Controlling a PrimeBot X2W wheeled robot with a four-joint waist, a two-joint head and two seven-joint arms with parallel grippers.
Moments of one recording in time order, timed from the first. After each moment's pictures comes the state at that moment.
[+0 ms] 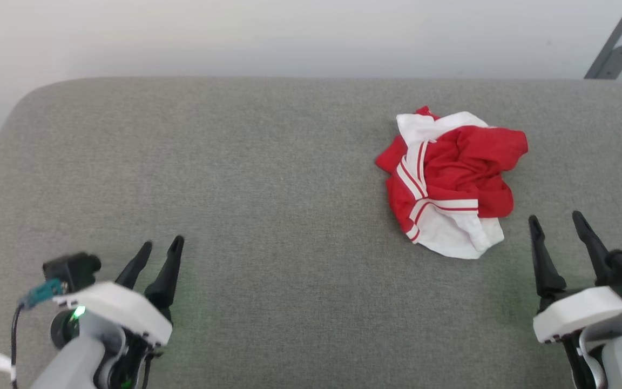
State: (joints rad) left arm -0.41 0.46 -0.61 0.60 -1.10 -0.13 -0.26; right arm -0.18 -0.21 -0.03 0.35 0.22 0.13 -0.26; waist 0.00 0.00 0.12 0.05
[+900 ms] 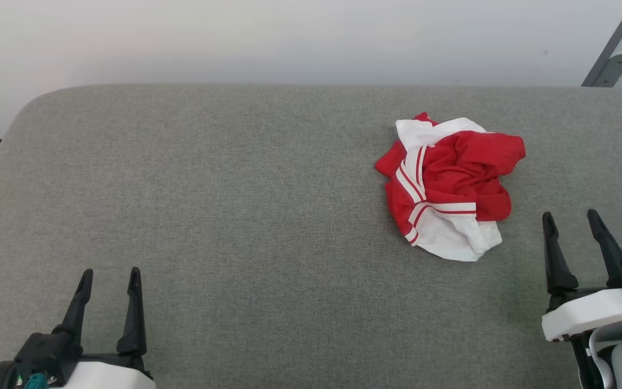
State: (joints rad) left arm 0.07 0.14 0.07 0.08 -0.17 -0.12 -0.26; right arm -0.15 -0.20 -0.07 0.29 0.23 0.13 -0.26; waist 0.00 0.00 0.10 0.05
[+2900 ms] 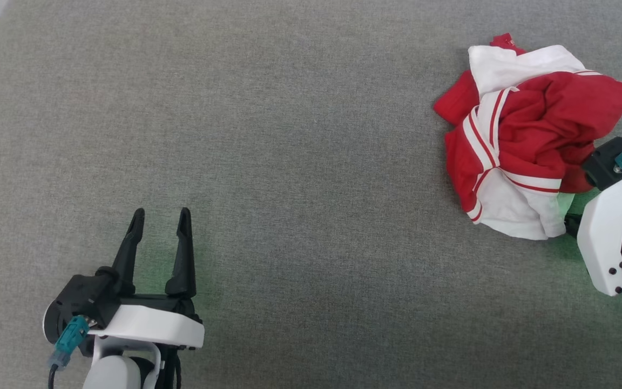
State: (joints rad) left arm -0.12 0.05 -0.01 0.12 -0.21 -0.13 -0.26; right arm -0.50 -0.74 0.47 0.16 0.70 0.13 0.77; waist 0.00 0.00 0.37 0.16
